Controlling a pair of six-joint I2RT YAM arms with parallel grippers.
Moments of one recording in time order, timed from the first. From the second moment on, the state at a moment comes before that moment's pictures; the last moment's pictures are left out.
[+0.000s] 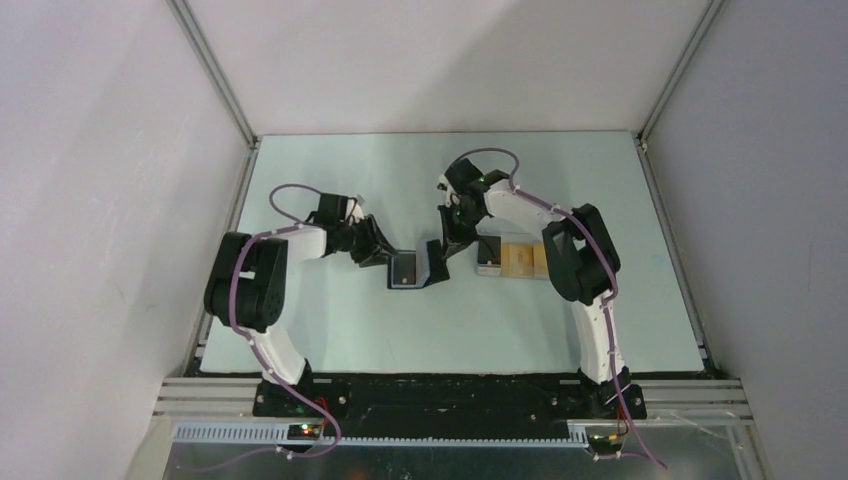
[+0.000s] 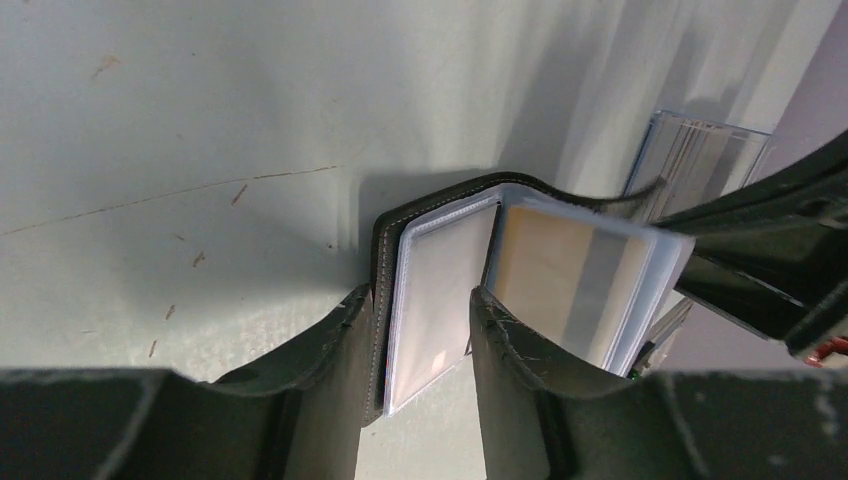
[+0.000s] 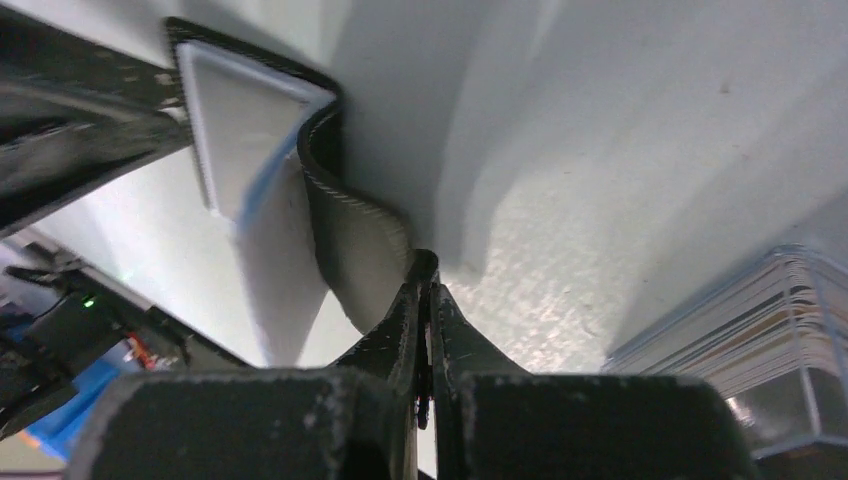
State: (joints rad) left arm -0.19 1.76 0.90 -0.12 0.54 -0.63; right arm 0.59 2.15 1.69 -0.79 -0.34 0.37
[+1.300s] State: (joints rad) left arm -0.12 1.47 0.91 -0.39 0.29 -0.47; right arm 0.72 2.22 1.77 -0.55 -0.66 0.55
